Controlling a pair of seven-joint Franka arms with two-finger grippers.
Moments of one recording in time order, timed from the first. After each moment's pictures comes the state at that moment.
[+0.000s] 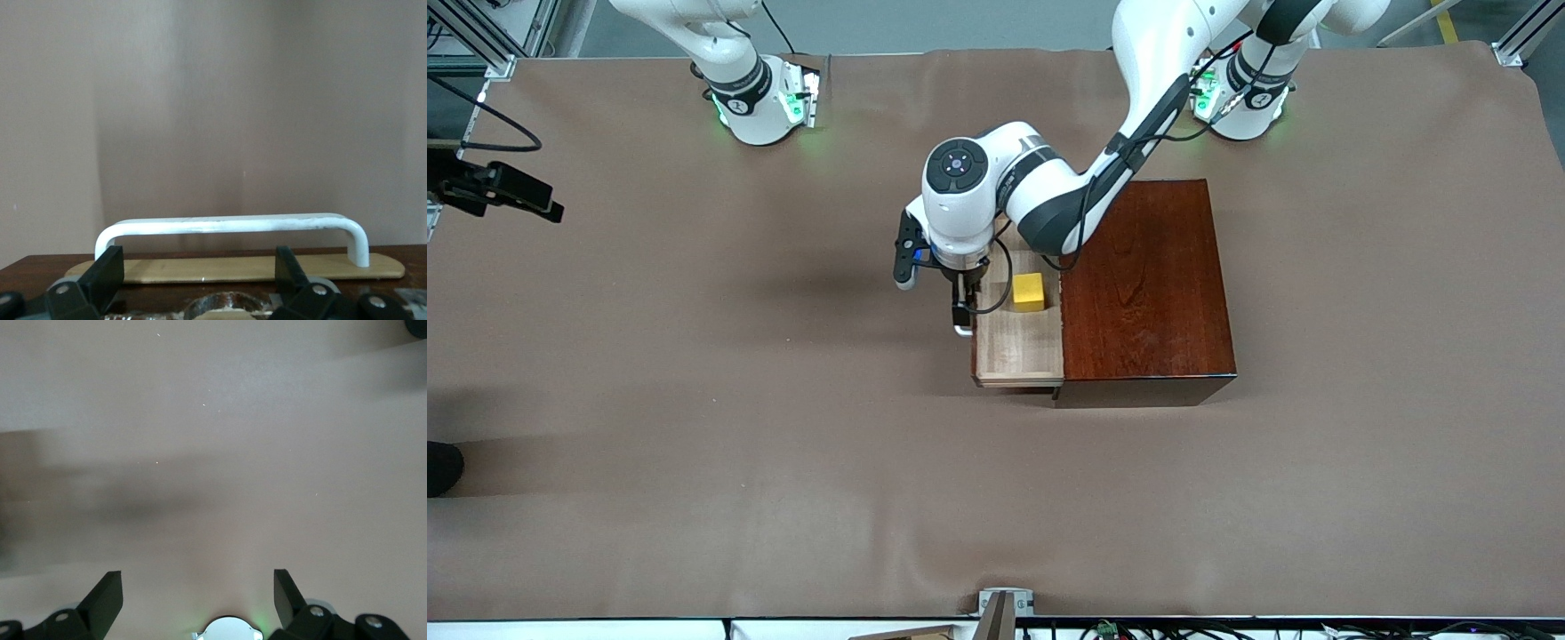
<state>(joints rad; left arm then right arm) -0.73 0.74 -0.19 -1.28 0.16 2.03 0.69 -0.03 0.01 -0.01 -1.48 0.02 1.37 0.06</state>
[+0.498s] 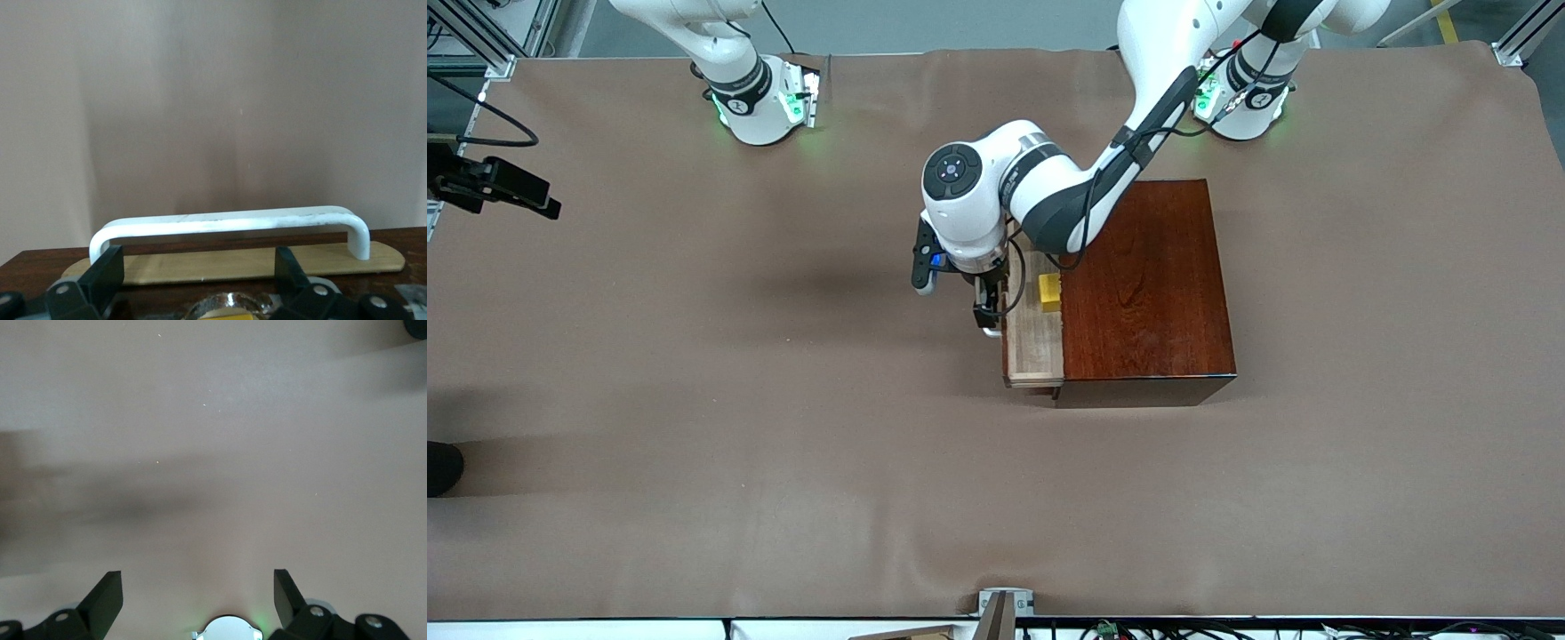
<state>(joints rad) -0.73 0.73 -0.17 -1.26 0.22 1.88 0.68 -0.03 0.01 -0.01 -1.48 0.02 1.37 0.06</state>
